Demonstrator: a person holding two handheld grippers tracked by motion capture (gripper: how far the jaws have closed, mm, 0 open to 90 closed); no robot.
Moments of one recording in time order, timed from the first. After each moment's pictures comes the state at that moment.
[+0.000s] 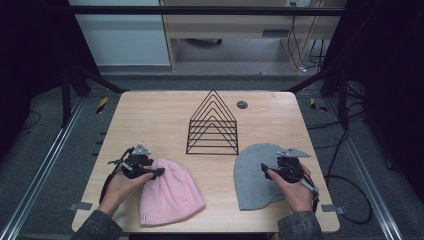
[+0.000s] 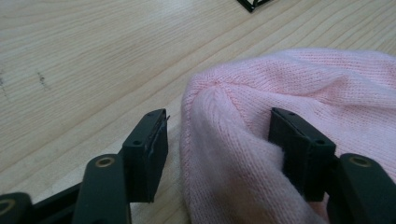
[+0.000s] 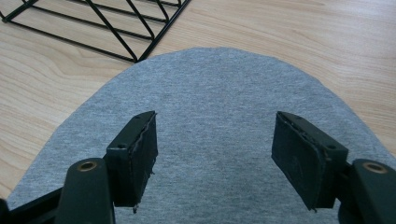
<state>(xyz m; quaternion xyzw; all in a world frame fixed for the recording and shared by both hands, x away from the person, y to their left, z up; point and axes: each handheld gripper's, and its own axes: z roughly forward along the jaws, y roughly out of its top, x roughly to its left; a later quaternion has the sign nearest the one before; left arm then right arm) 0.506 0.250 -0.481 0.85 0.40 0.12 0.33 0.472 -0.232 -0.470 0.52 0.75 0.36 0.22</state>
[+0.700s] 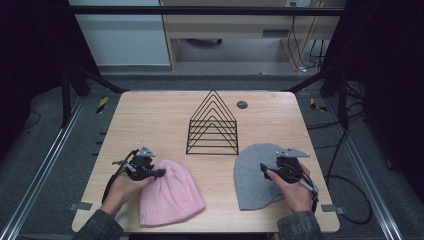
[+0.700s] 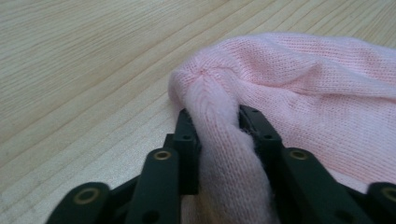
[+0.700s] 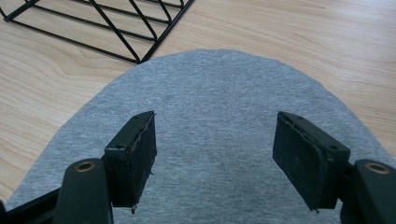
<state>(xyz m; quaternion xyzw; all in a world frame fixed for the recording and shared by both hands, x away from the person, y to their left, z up) 0.503 0.240 -0.483 0.86 0.39 0.09 0.32 0.472 -0.229 -0.469 0.51 0.75 0.36 0.23</state>
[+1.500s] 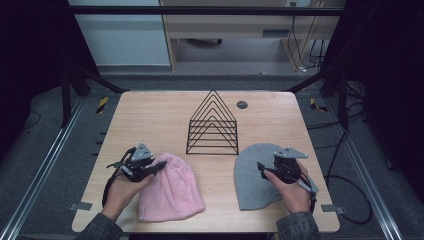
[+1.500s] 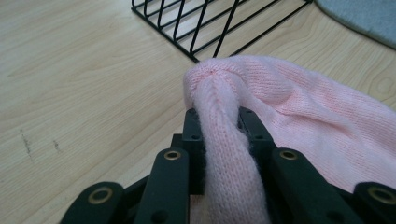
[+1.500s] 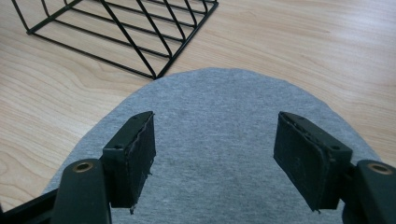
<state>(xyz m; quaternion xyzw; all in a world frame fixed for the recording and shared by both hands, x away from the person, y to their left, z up) 0.477 0.231 -0.444 0.84 0.34 0.18 0.38 0.467 -0.220 -0.461 0.49 0.75 0.37 0.24</state>
